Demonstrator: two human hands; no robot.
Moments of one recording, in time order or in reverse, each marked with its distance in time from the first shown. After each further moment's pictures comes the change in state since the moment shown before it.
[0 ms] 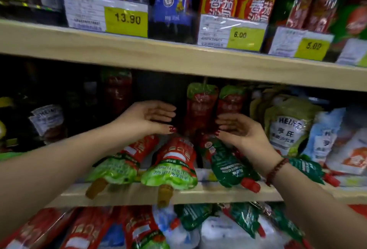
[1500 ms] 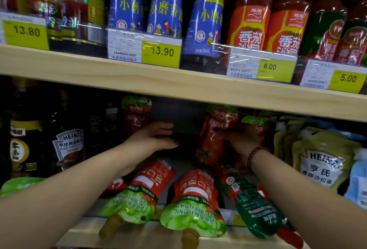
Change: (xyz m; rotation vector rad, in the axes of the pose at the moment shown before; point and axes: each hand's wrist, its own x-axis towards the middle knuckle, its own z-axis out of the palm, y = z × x) left_hand 0.025 -0.045 -0.036 -0.053 0.163 -0.049; right_hand 0.101 0.010 0.044 -0.156 0.221 0.188
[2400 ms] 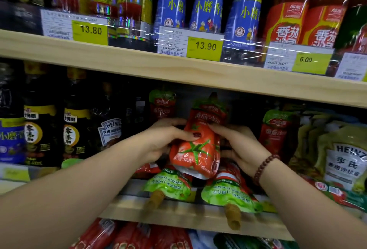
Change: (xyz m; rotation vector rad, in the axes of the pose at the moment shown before) left_hand -0.024 0.010 -0.023 -0.205 -0.098 -0.207; right_hand -0.082 -0.039 0.046 0.456 -0.387 0.120
